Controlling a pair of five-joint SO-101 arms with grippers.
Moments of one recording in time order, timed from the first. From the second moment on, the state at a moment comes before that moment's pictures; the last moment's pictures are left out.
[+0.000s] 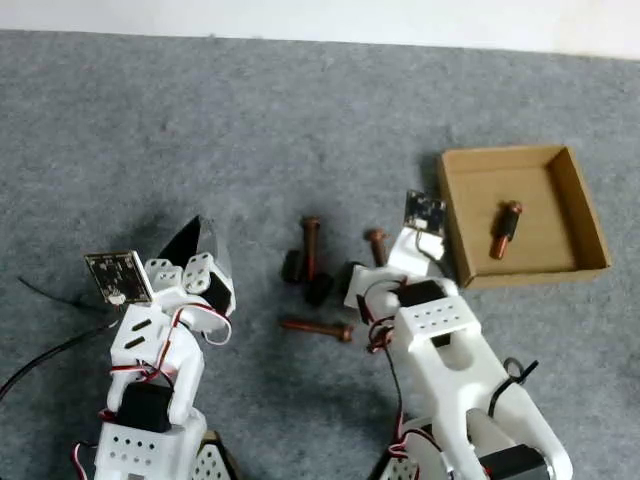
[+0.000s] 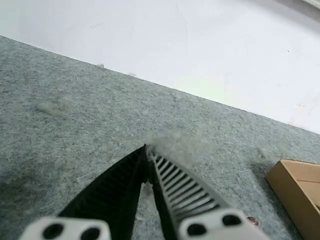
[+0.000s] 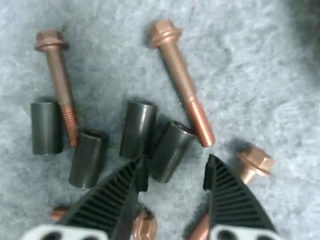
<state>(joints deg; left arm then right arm) 3.6 -103.8 96.0 25.0 26.4 -21.3 -29.0 60.7 39.4 -27.7</state>
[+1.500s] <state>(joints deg) 3.6 -103.8 96.0 25.0 26.4 -18.5 -10.8 53.1 35.6 -27.9</state>
